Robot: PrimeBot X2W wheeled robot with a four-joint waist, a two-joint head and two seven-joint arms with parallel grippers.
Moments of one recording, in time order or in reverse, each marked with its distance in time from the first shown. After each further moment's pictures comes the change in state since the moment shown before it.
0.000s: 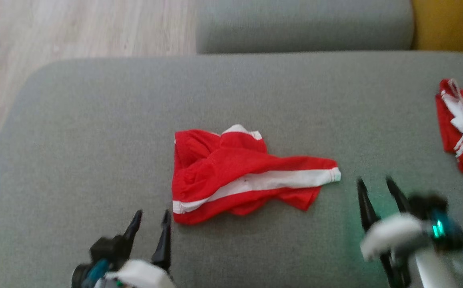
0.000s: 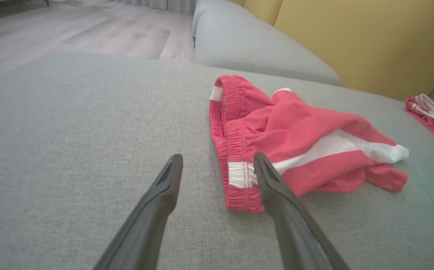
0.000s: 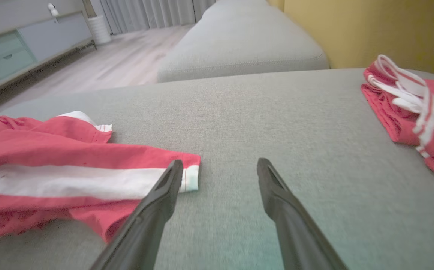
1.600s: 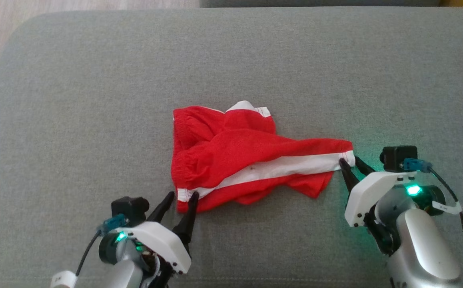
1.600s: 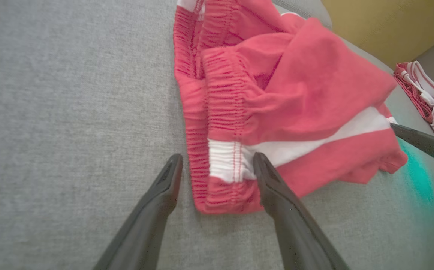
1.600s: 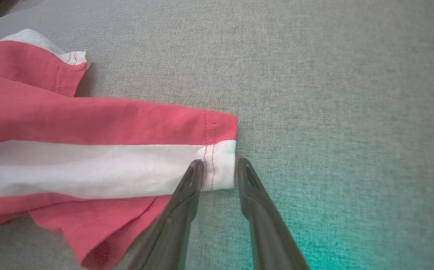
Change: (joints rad) left arm -0.212 0.012 -0.123 0.152 -0.233 -0.084 0.175; right arm -0.198 -0.003 0.065 0.063 0.034 0.000 0.355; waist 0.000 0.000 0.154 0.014
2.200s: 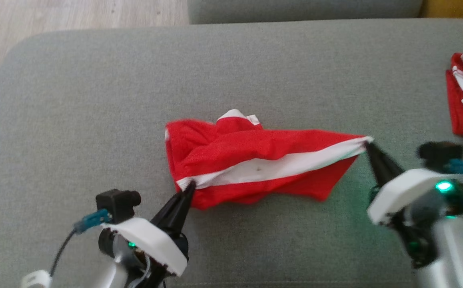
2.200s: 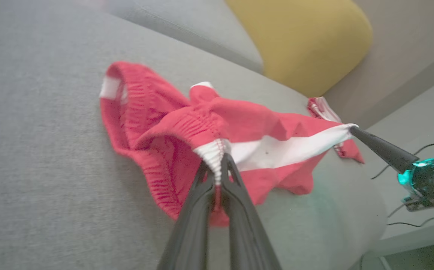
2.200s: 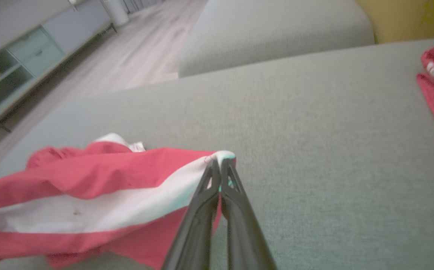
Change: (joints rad) left arm 0.072 0.058 -0.003 -0.276 -0.138 -0.034 0.114; right arm 0.130 -0.036 -0.019 -0.341 0.160 0.000 0.062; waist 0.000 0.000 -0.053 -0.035
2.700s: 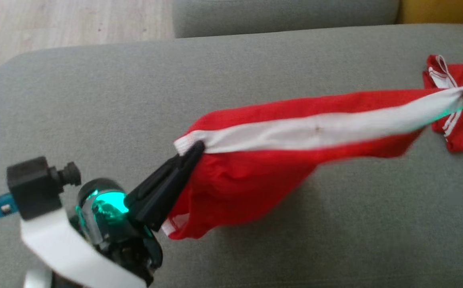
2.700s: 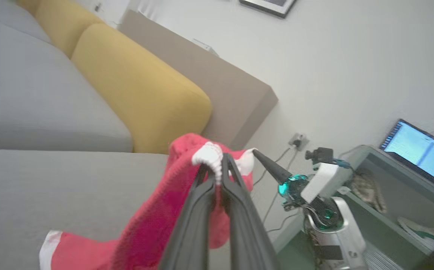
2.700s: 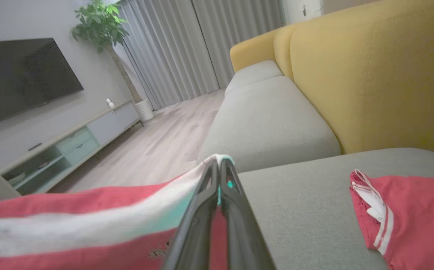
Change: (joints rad) left arm 0.061 0.116 0.096 -0.776 -0.370 0.012 0.306; right arm 0.093 0.005 -0.282 -0.668 0.266 0.000 0.316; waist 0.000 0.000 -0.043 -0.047
